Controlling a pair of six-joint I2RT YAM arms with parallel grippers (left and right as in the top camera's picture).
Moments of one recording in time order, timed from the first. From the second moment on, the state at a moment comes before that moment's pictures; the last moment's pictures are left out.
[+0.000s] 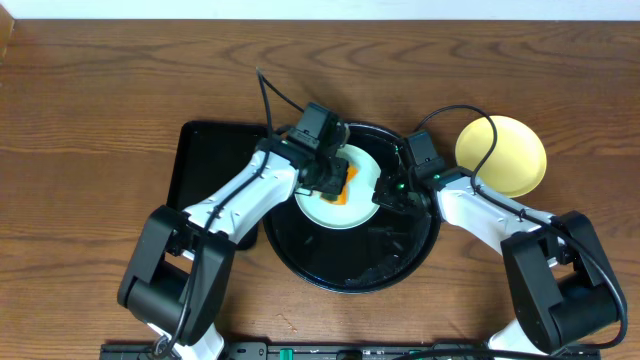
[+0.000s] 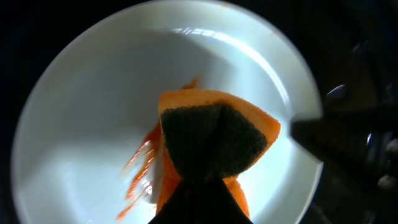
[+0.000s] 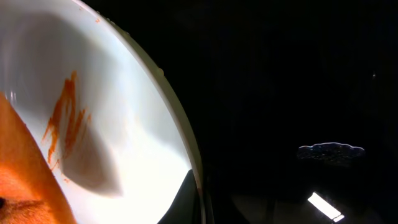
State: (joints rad) left arm -0.51 1.81 1.17 -0.52 0.24 -0.27; right arm 0.42 1.77 0.89 -0.29 -0.25 0.75
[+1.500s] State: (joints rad) left arm -0.53 1.92 1.22 -0.63 -0.24 -0.41; right arm 0.44 1.77 0.90 -0.34 -0.25 0.73
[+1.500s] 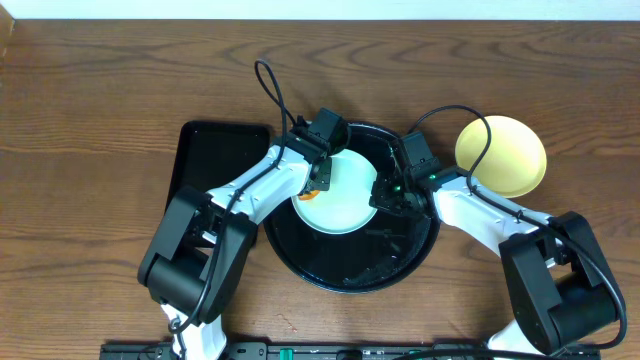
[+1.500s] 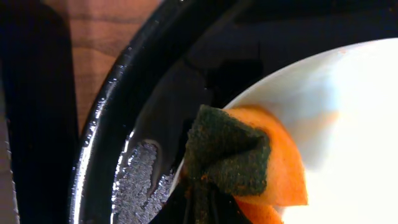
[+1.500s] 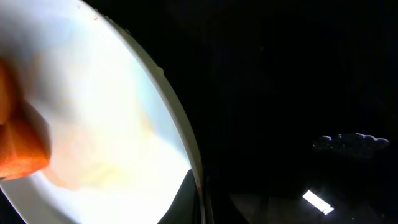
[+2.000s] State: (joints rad) left arm -0.51 1.85 1.28 -0.70 -0.05 -0.36; right arm 0.44 1.77 0.90 -0.34 -0.25 0.73
